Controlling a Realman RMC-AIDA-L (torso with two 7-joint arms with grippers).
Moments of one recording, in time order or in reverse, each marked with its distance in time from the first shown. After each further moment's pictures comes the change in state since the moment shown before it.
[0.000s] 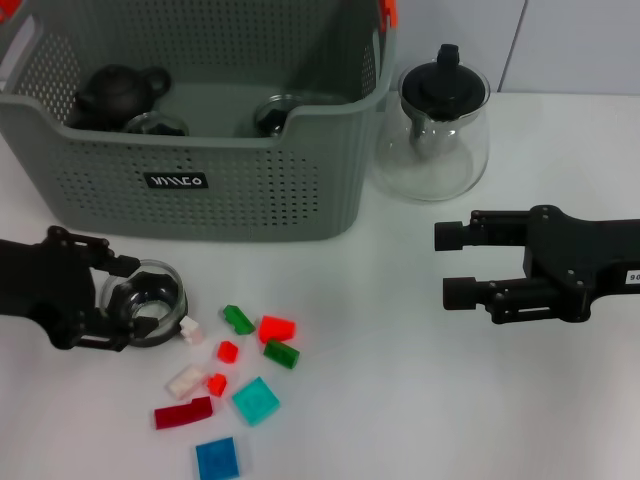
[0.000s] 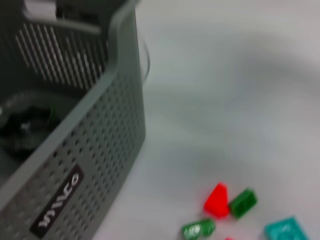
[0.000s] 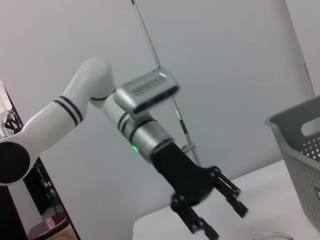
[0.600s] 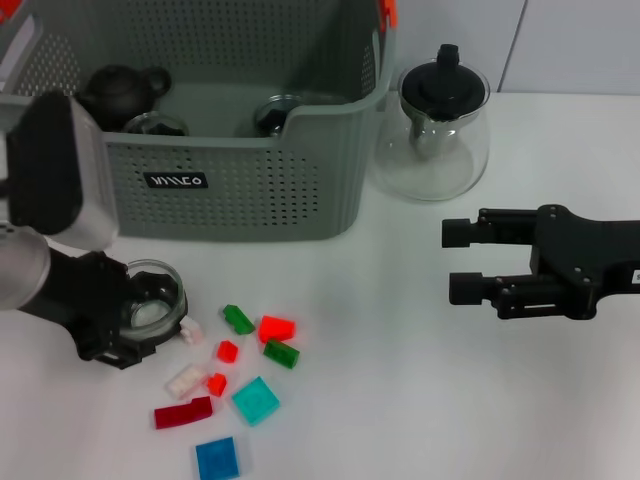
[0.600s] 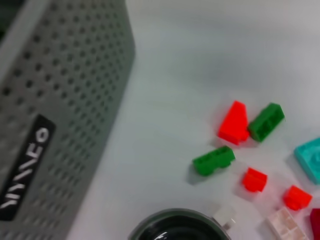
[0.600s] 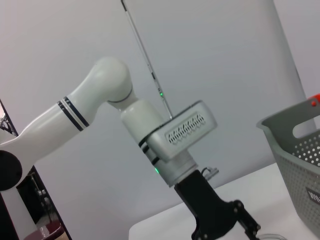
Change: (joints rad) left arm -0.062 -0.003 0.336 -0.075 0.311 -0.201 -0.099; right arm -0.015 0.000 0.014 0.001 0.005 0.002 0.005
